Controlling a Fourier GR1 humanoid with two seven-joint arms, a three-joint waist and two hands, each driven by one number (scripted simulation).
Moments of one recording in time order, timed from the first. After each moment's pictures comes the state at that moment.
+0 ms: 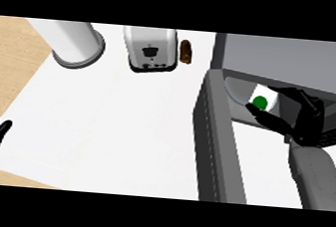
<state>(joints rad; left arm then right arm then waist) 0.35 0.11 0.20 -2.18 0.33 -0.39 -0.04 -0.38 -0.22 -0.11 -1.04 0.12 -0.46 -1.00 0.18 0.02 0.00</state>
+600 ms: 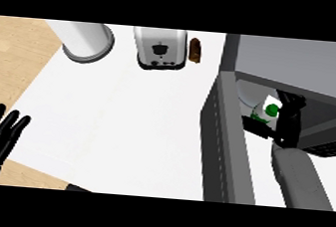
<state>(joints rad) 0.30 0.11 0.14 -2.16 0.30 -0.41 -0.03 -0.38 -0.16 -0.07 -0.99 0.12 -0.44 -0.98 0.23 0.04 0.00</state>
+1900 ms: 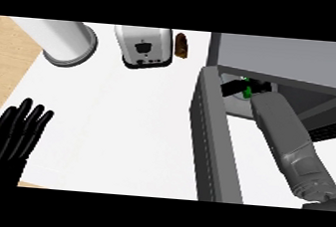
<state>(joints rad) 0.26 0.03 0.03 -2.17 0.16 -0.32 0.00 -0.95 -0.16 -0.12 -0.32 0.15 -0.22 -0.59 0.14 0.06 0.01</state>
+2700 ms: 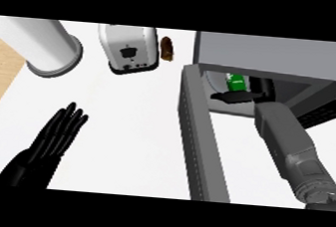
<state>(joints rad) 0.24 0.01 -0.08 -2.05 0.07 -0.34 -0.05 -0.94 -0.17 -0.22 -0.18 0.07 -0.02 -0.79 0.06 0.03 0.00</state>
